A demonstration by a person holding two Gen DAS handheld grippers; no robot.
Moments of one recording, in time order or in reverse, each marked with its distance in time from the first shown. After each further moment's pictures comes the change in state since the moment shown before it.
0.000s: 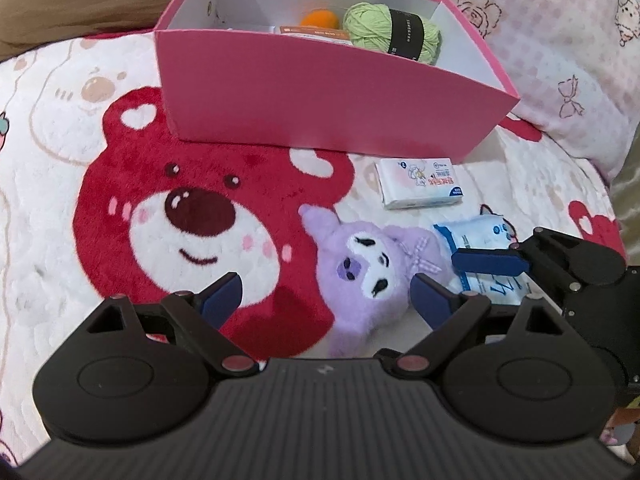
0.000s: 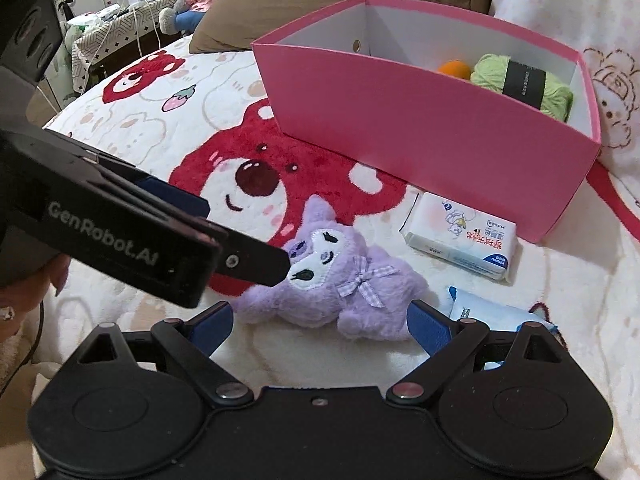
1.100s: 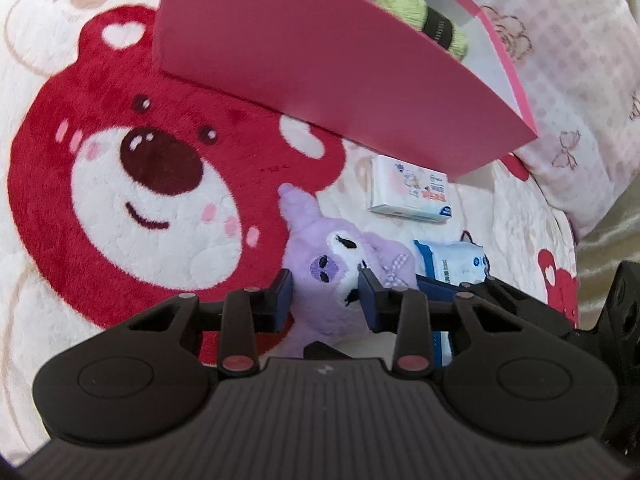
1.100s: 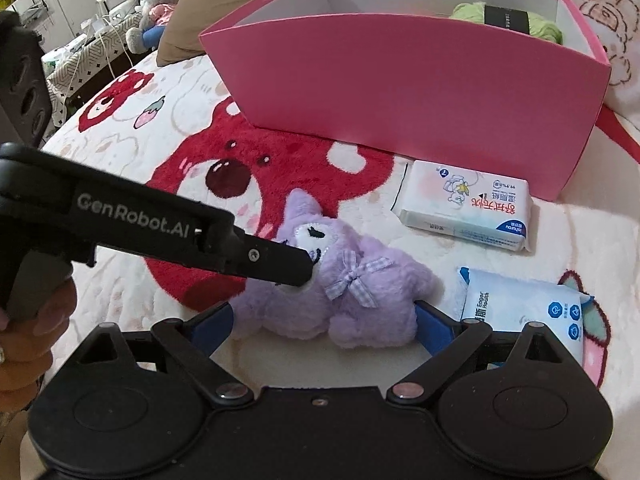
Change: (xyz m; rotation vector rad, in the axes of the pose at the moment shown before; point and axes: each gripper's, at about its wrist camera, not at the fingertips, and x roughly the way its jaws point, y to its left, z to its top) left arm 0.032 0.017 -0.001 -0.246 0.050 -0.165; right arm 0.032 -0.018 -0.002 0.152 0.018 0.032
